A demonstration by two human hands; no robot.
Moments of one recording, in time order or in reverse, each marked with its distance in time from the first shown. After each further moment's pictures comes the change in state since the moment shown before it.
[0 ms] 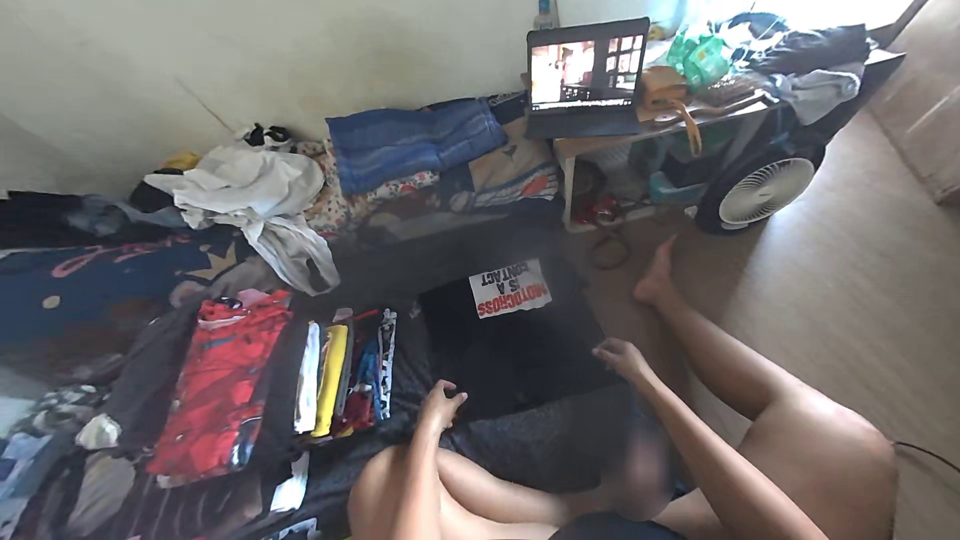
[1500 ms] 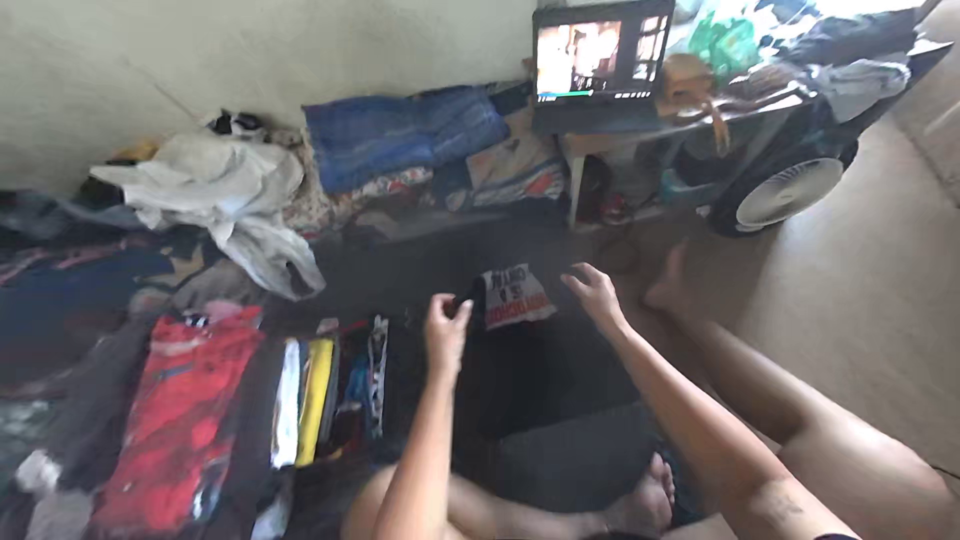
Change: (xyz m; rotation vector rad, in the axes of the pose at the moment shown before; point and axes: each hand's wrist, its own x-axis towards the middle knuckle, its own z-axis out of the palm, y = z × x) left_hand 0.005 0.149 -0.036 -0.373 0.374 0.568; right_hand 0.051 -0.155 0.001 0.135 0.287 -0.423
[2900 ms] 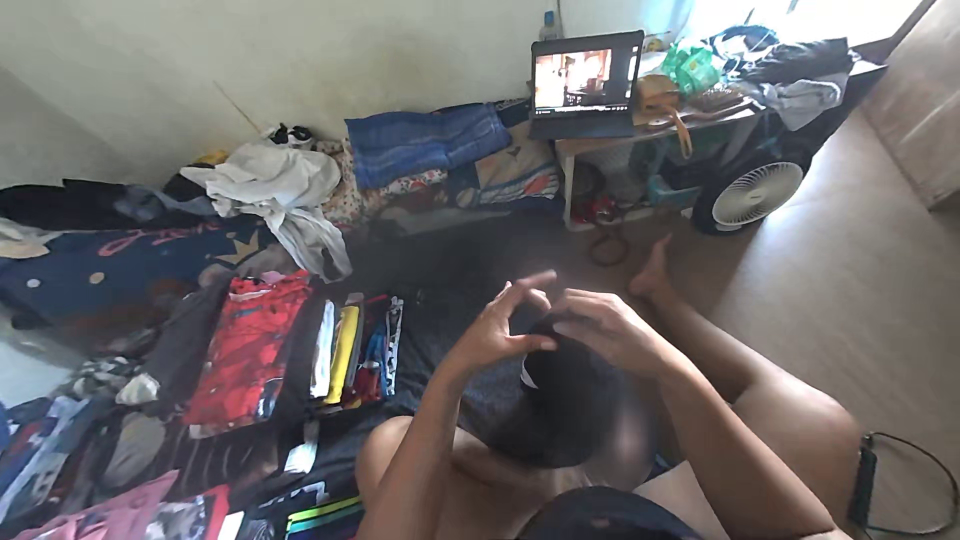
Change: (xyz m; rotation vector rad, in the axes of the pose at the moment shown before) left_hand -0.107 0.084 -0.019 -0.160 -0.680 0.798; right_hand -0.159 -0.107 -0.078 0.029 -0.474 -0.770
